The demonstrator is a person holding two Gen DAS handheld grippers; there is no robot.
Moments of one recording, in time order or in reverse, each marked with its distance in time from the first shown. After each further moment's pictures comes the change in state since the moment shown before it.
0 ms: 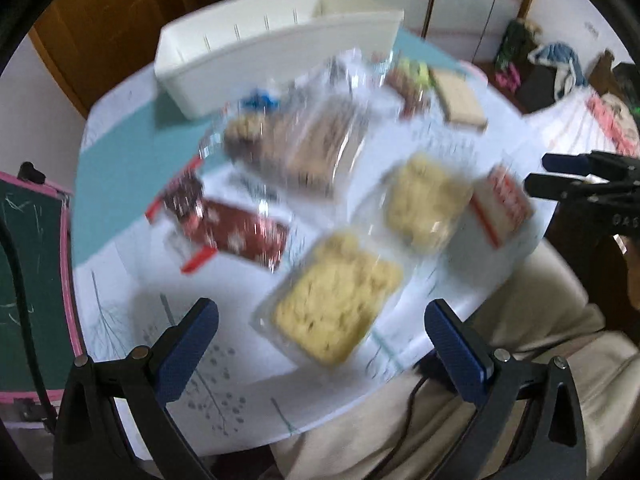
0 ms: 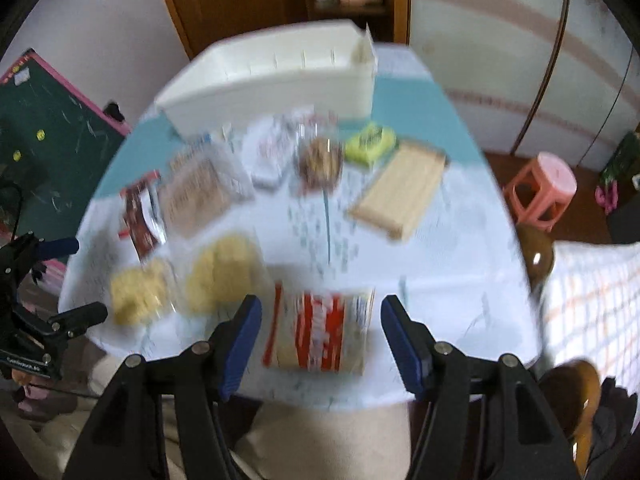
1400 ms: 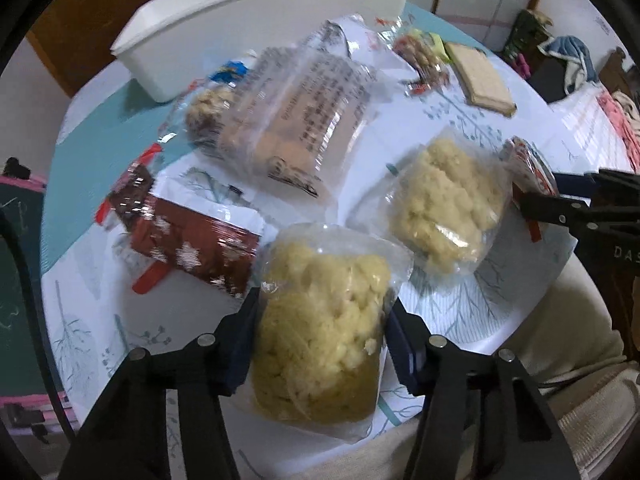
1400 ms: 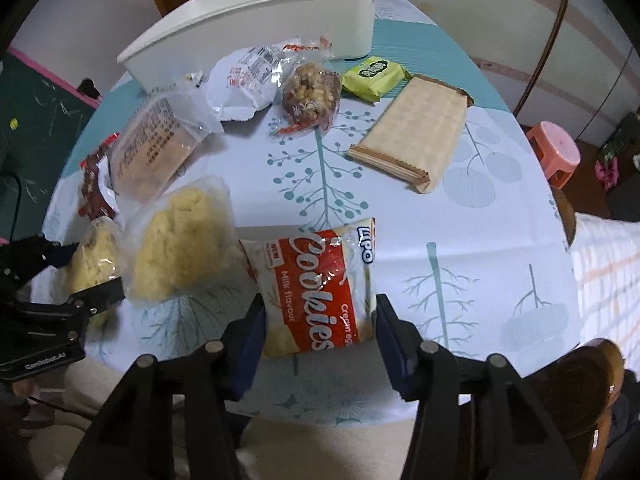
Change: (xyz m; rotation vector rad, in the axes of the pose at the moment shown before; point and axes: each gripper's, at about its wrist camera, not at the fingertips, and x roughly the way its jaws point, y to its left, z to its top) left arm 0.050 -0.020 0.025 -0.029 0.029 0.014; right arm 0.043 -0.005 -0.005 0.049 0.060 -0.013
